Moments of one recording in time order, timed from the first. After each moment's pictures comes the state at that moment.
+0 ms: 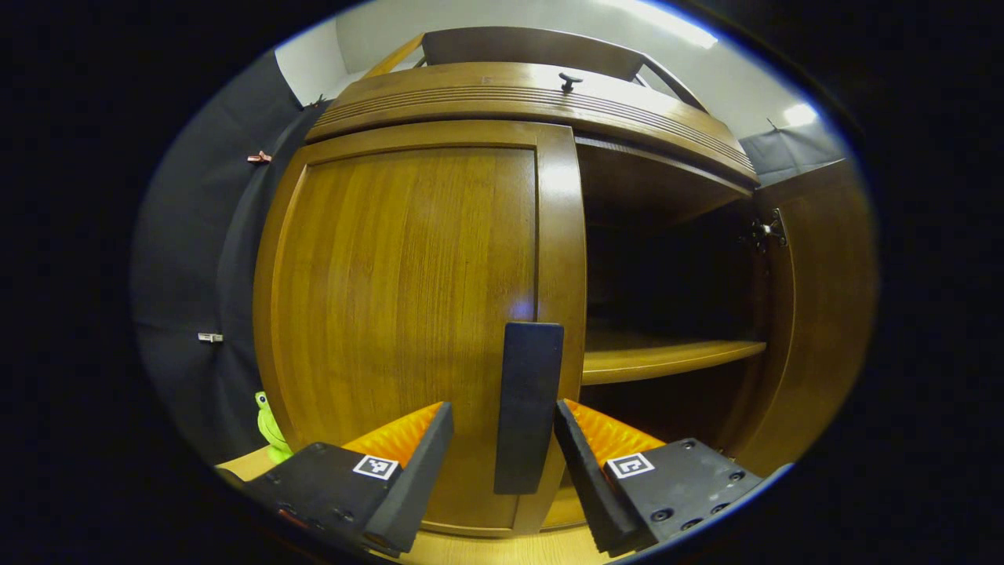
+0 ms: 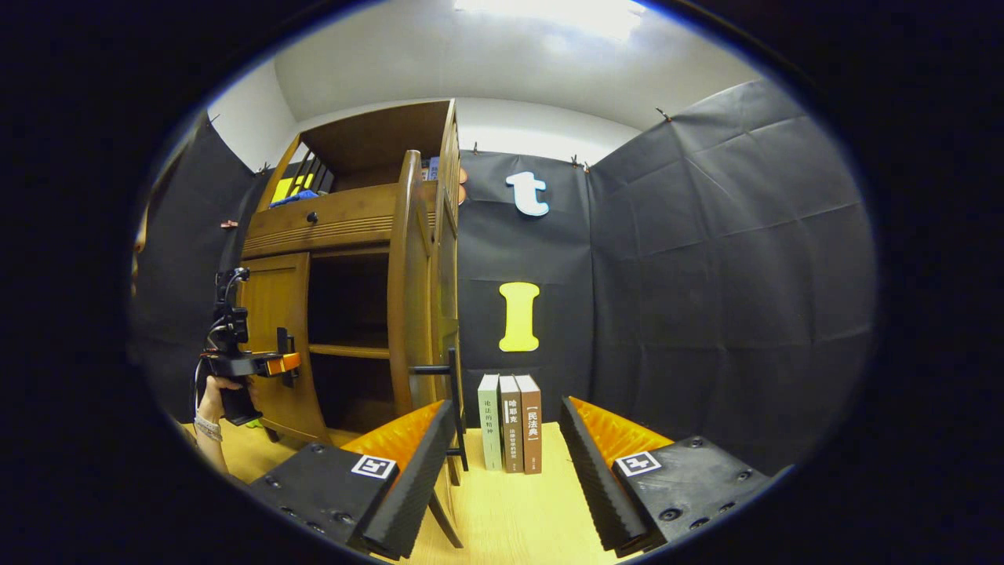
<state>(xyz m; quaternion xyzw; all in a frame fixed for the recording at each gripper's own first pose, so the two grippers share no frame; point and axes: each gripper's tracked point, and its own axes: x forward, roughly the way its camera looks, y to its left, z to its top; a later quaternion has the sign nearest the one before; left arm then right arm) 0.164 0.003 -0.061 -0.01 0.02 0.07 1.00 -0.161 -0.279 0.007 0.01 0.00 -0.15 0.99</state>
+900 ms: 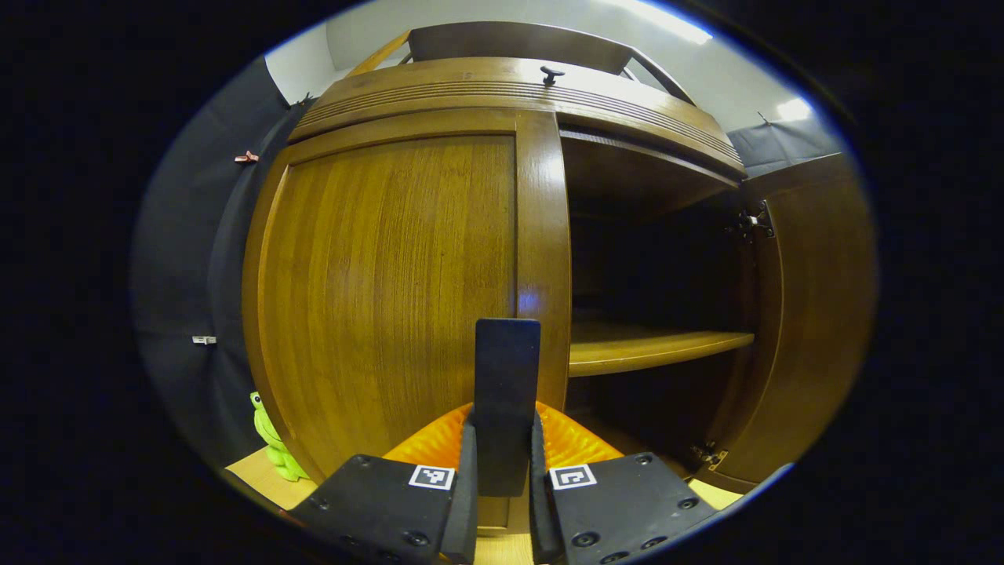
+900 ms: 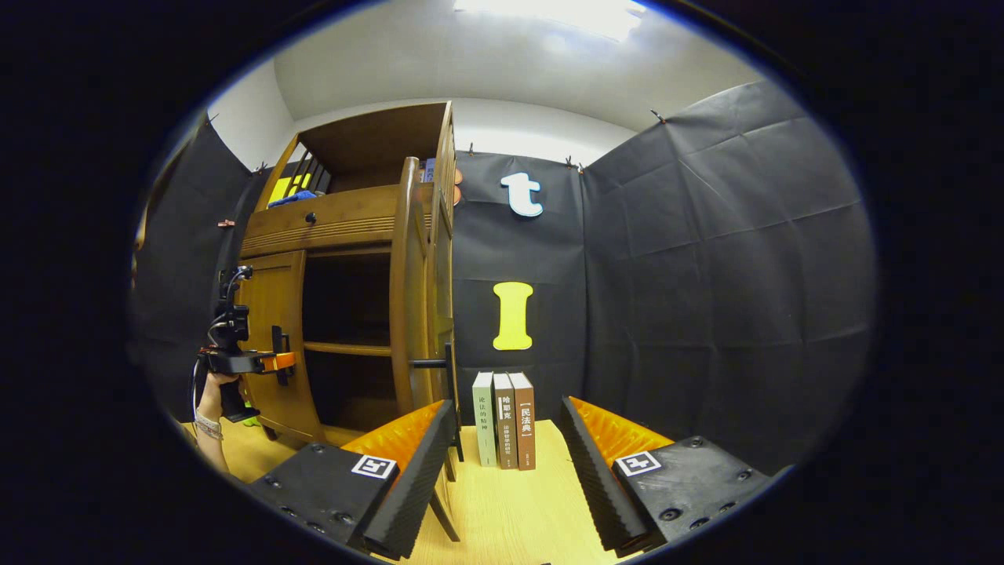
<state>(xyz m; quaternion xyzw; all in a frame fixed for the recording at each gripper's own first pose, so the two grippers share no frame) 0.149 -0.010 -0.061 0.00 0.03 0.04 1.00 -0.181 -0.270 0.014 0.01 0.00 -0.15 0.99</state>
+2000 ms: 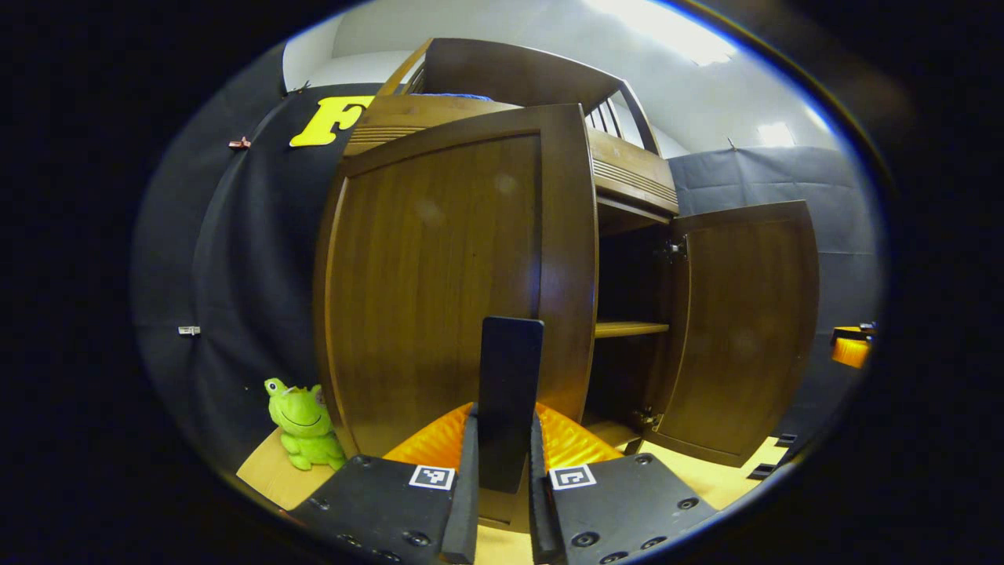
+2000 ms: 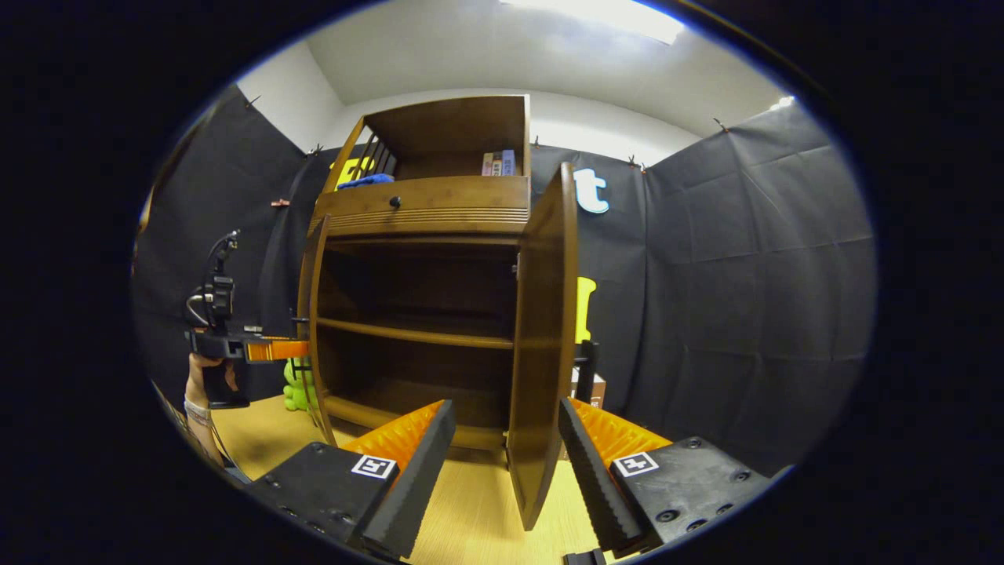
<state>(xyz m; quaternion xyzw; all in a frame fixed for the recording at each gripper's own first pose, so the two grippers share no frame) 0.004 0.031 -0.050 -0.03 0.04 -0.06 1.00 -0.169 -0.142 0.010 -0.02 0.04 -0.06 1.00</state>
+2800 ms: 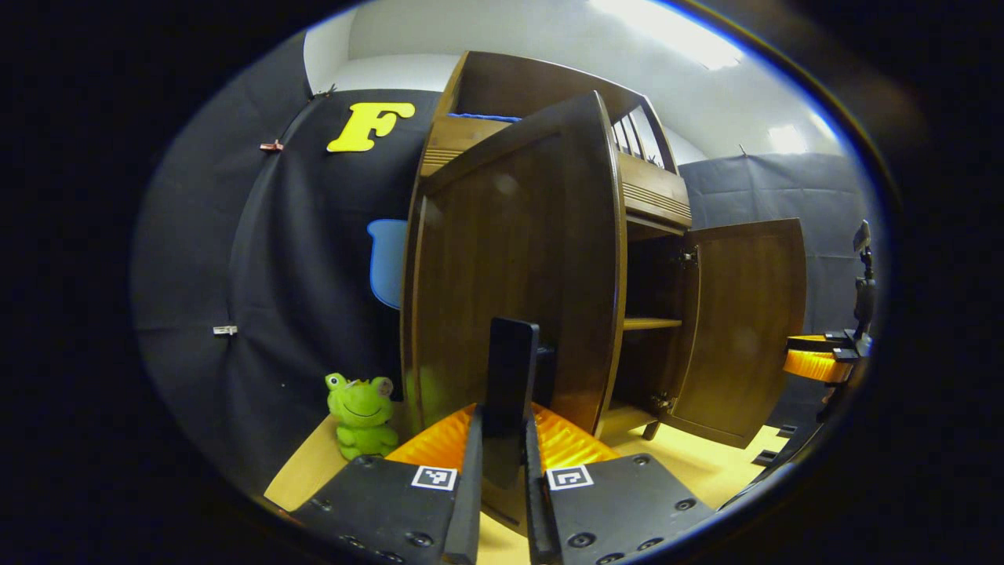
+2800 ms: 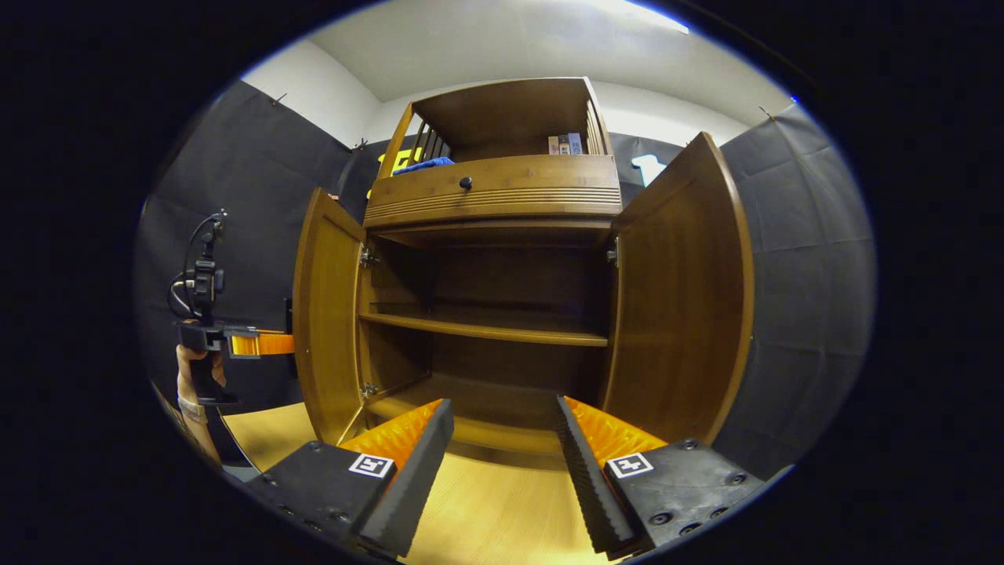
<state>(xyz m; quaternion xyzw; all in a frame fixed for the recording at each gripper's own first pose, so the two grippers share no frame) -0.067 0.108 -0.041 -0.04 0.04 -0.02 1.00 -0.109 -0.050 -0.014 -0.01 0.05 0.04 1.00</state>
